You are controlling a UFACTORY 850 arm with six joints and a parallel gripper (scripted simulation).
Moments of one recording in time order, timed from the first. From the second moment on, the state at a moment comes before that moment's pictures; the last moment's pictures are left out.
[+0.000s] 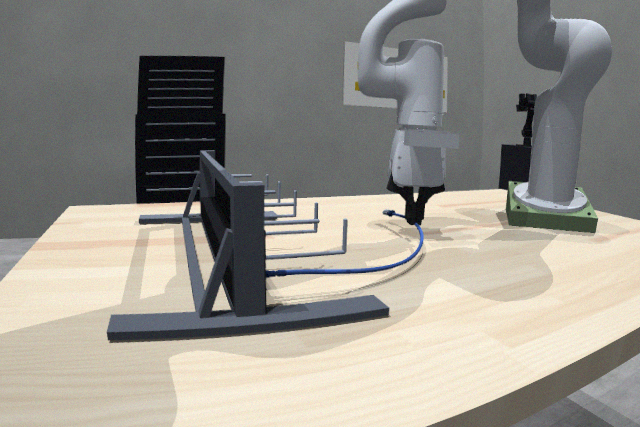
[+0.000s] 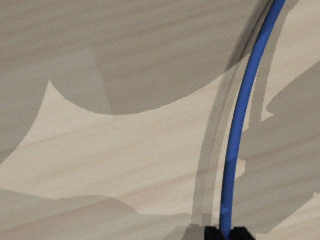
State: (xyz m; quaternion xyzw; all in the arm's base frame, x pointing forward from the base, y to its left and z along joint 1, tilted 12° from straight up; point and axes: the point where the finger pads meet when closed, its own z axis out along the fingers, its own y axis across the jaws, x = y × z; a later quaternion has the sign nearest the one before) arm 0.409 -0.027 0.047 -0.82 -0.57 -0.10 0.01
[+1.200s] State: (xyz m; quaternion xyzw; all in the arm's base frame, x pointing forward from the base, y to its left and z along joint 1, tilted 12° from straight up) arm 0.407 -0.029 0.062 -0.82 -0.57 -0.10 0.01
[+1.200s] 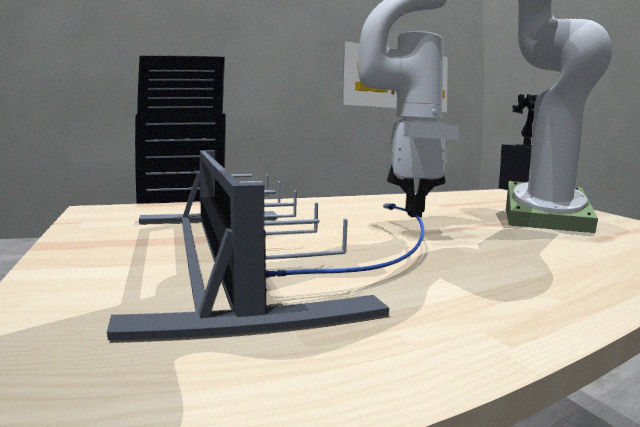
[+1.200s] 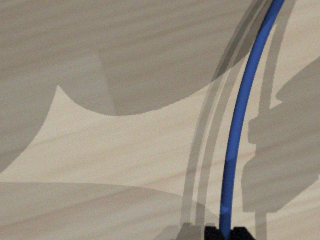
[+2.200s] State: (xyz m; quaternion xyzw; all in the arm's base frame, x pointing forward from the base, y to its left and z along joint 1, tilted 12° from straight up) arm 0.400 -0.035 0.104 -0.81 -0.57 -0.11 0.01
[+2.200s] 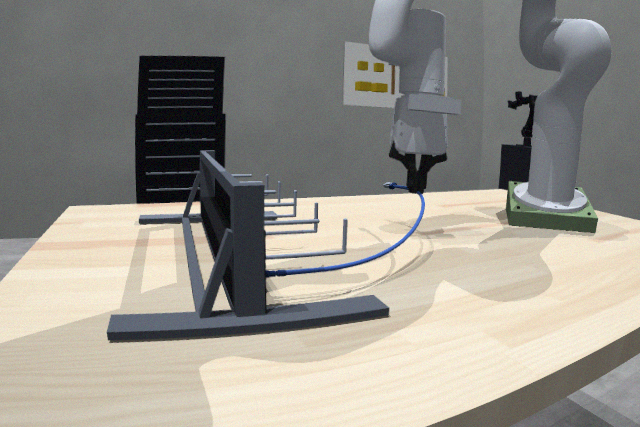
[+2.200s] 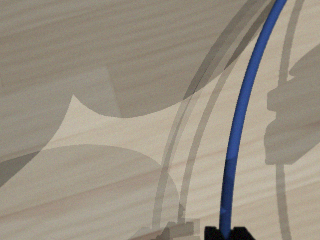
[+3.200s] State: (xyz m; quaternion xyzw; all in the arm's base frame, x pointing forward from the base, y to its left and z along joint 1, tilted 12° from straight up) arm 0.390 -0.045 0.176 -0.82 -0.57 -0.10 0.01
